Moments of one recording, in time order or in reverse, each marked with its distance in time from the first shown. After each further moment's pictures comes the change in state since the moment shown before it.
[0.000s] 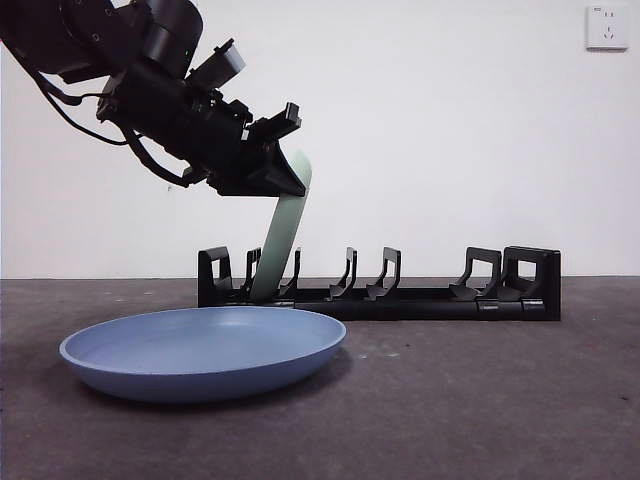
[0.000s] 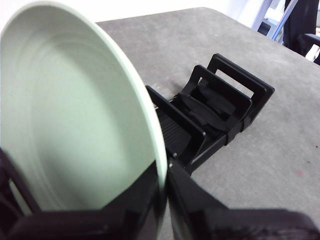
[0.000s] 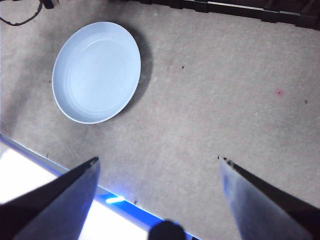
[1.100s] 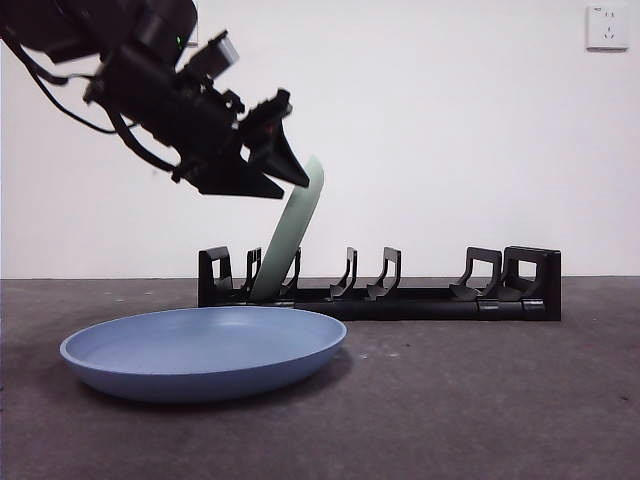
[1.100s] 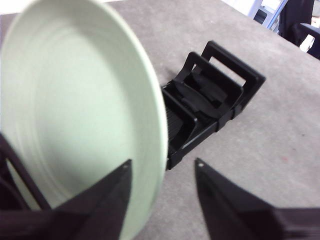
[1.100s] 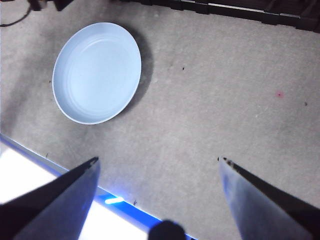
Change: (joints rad) left arm 0.002 -0.062 0.003 -0.122 0.041 -0.002; right arm 0.000 0.000 0.000 0.005 0.000 -0.005
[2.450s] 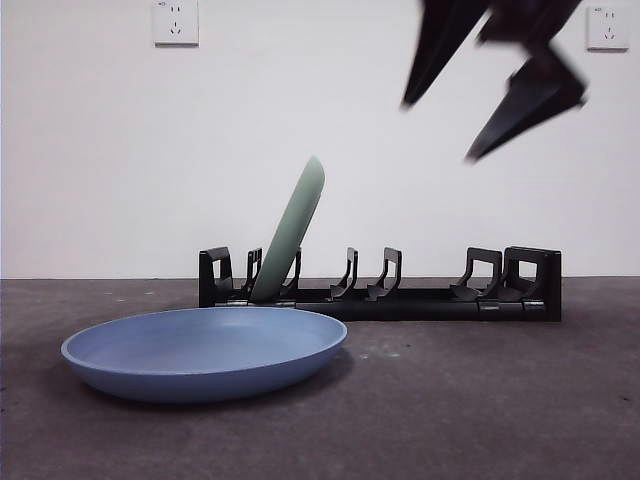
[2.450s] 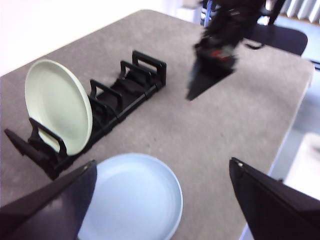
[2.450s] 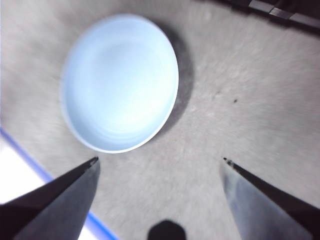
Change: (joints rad) left arm -0.002 -0.986 0.000 -1.015 0.048 0.292; right arm 0.257 0.386 -0.003 0.315 0.002 0.069
